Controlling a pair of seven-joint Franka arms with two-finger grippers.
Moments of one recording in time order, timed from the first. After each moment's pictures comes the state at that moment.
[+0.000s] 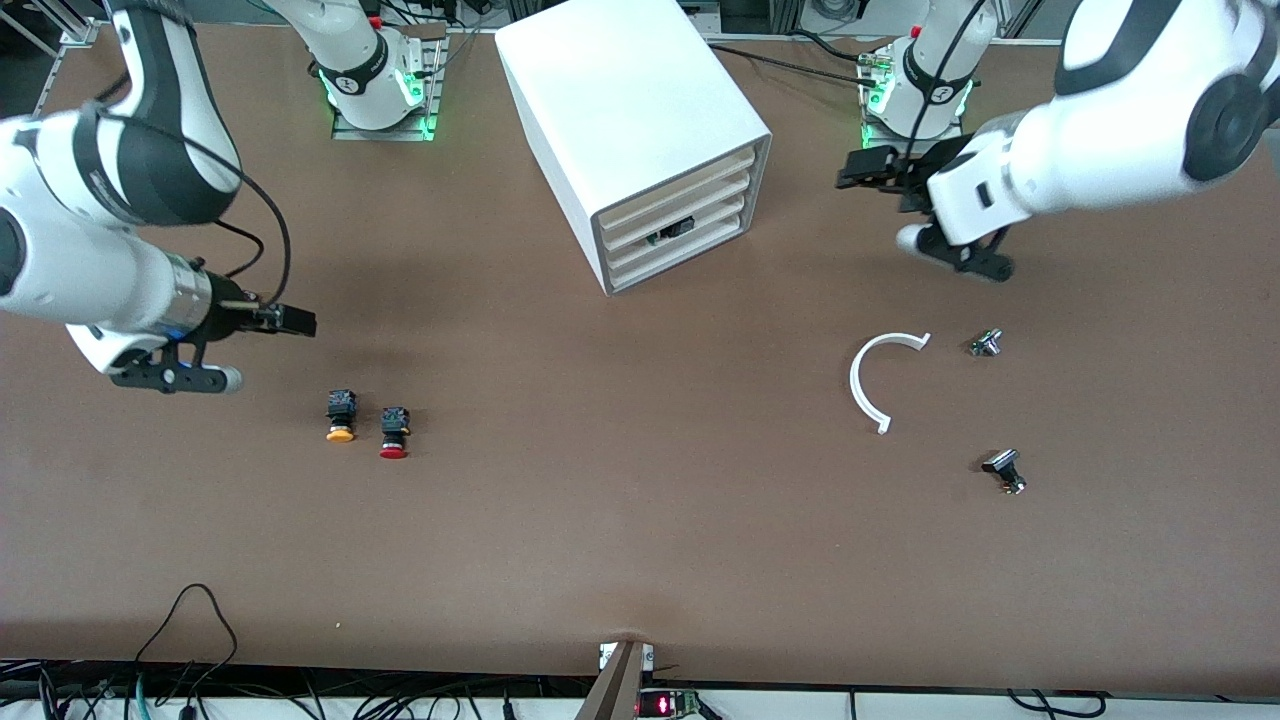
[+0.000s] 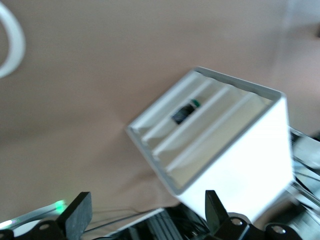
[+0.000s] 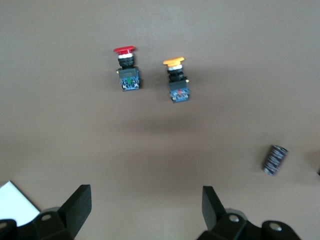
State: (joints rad) left arm -0.12 0.12 -0.14 -1.70 -0.56 1.45 -0.03; right arm 0.01 0.30 0.10 -1.65 0.03 1.76 0.18
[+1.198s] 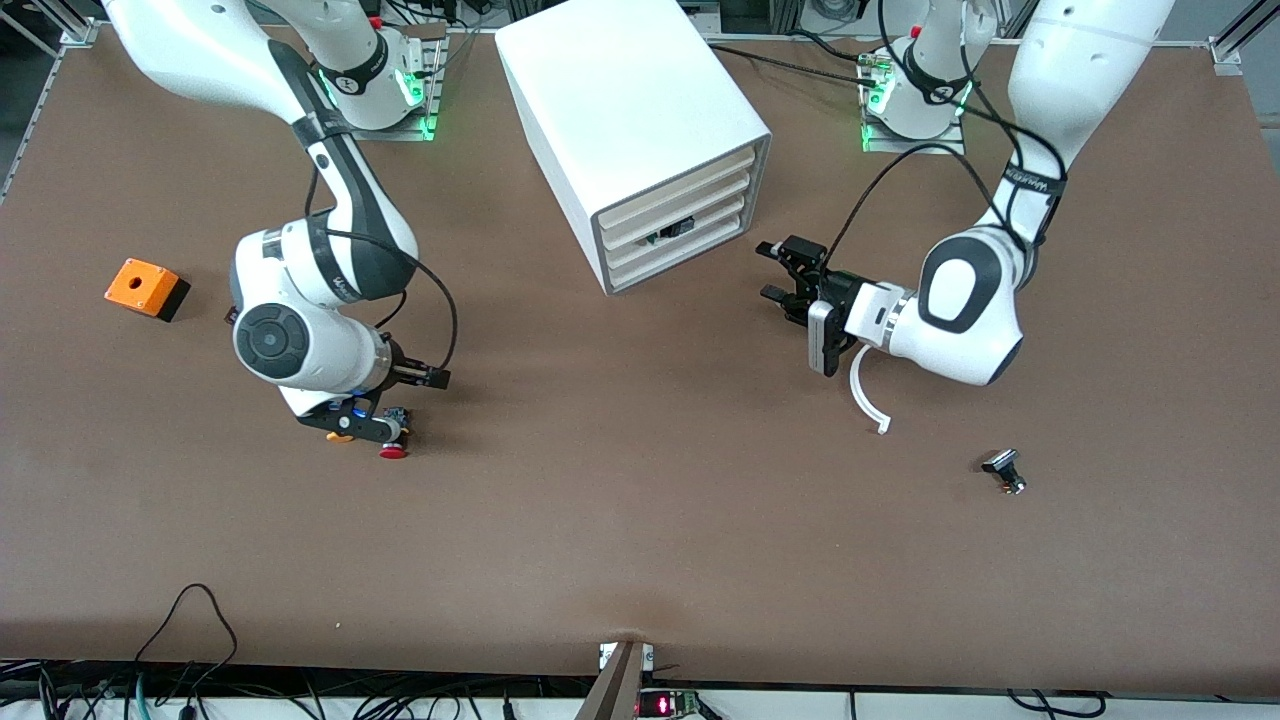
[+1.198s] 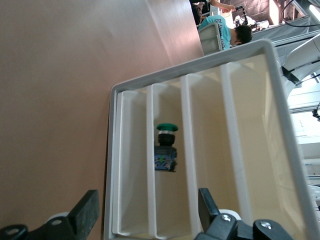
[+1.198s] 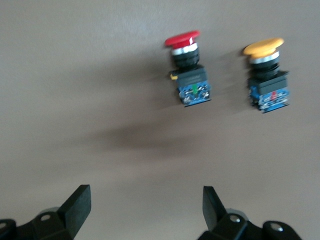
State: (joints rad) left arm -0.11 0.54 -0.13 -1.92 -1.00 1.68 1.11; right arm 0.21 0.55 0.10 -1.64 -0.01 1.97 0.53
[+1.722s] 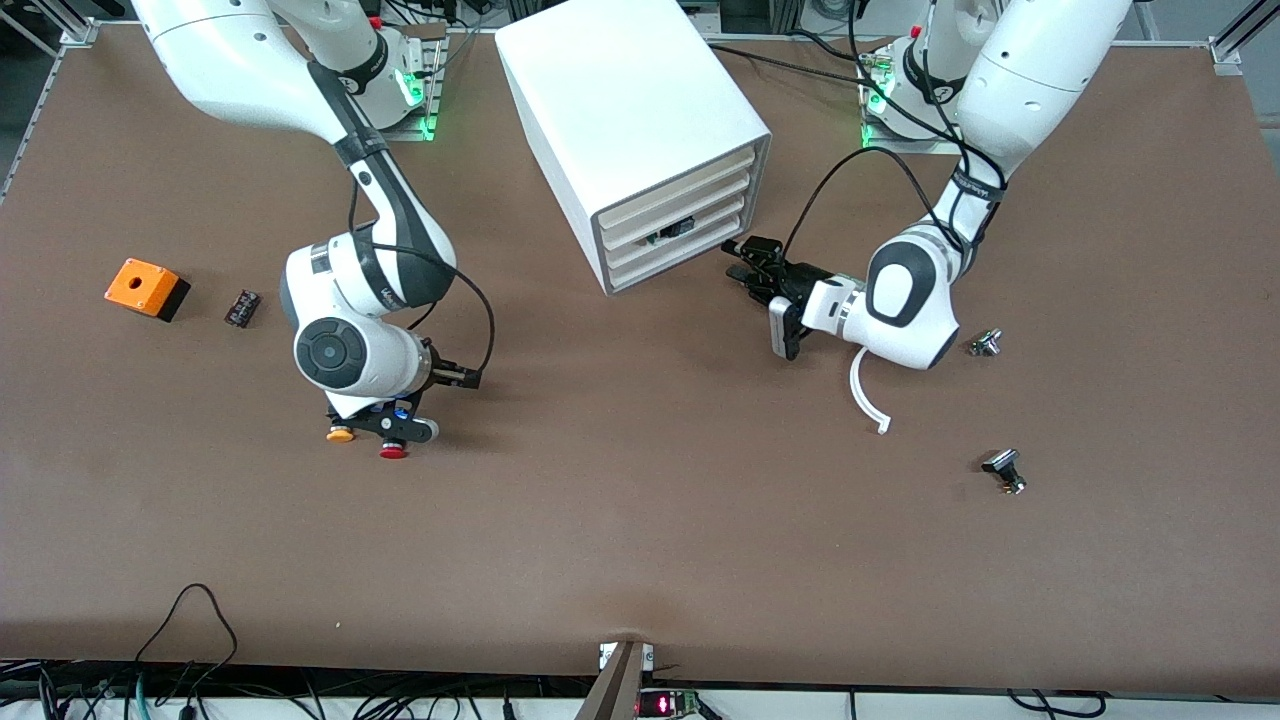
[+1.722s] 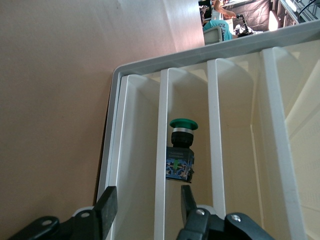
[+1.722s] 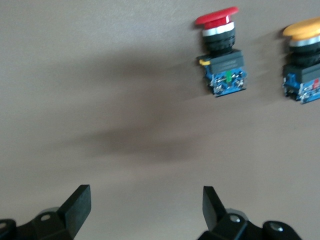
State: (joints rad) left arm -0.20 0.58 -0.14 -2.02 -1.10 1.79 1.12; right arm 0.27 0.60 0.10 -1.61 -0.01 1.97 0.59
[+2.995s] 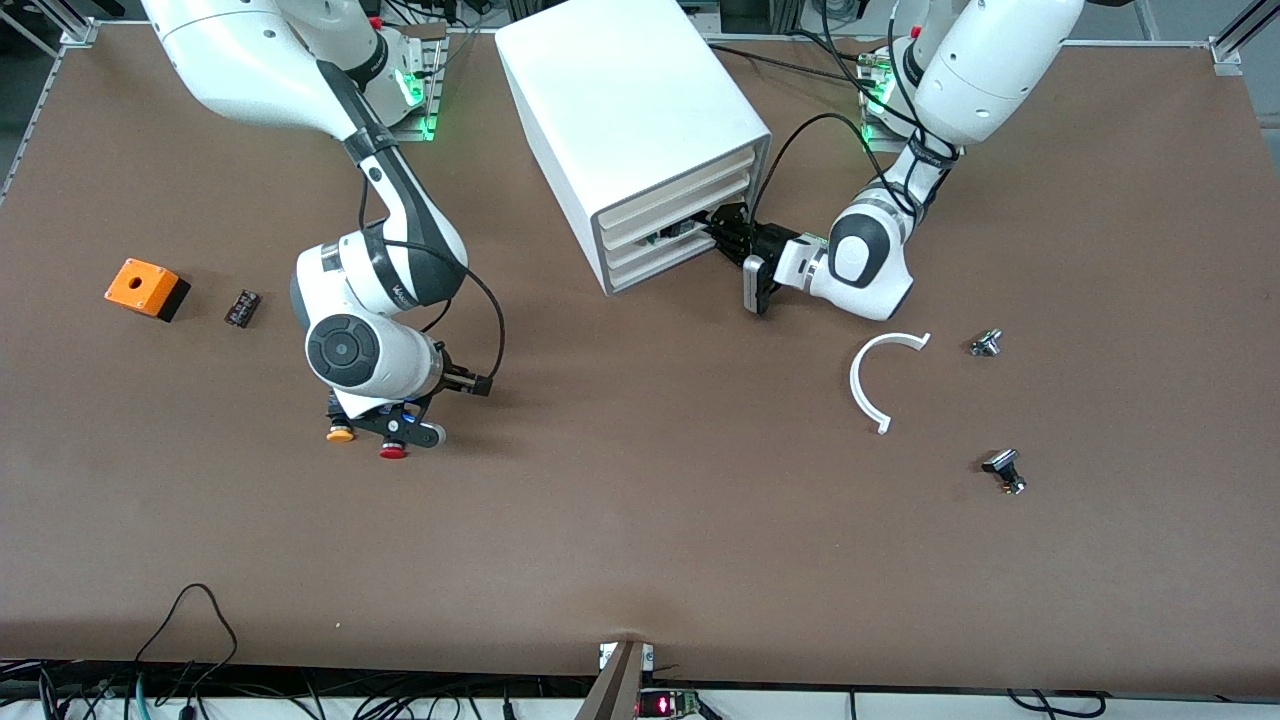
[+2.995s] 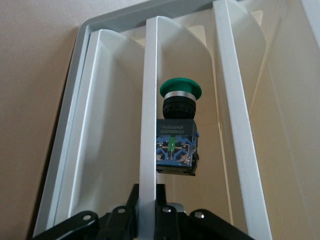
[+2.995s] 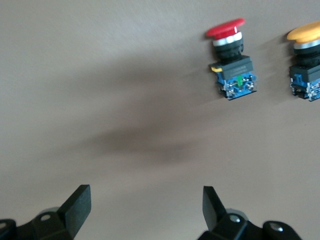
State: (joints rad) left arm -0.26 0.59 -0.19 -2.21 -1.33 1.85 1.31; right arm 0.29 0.61 0.10 -1.53 0.00 1.97 0.70
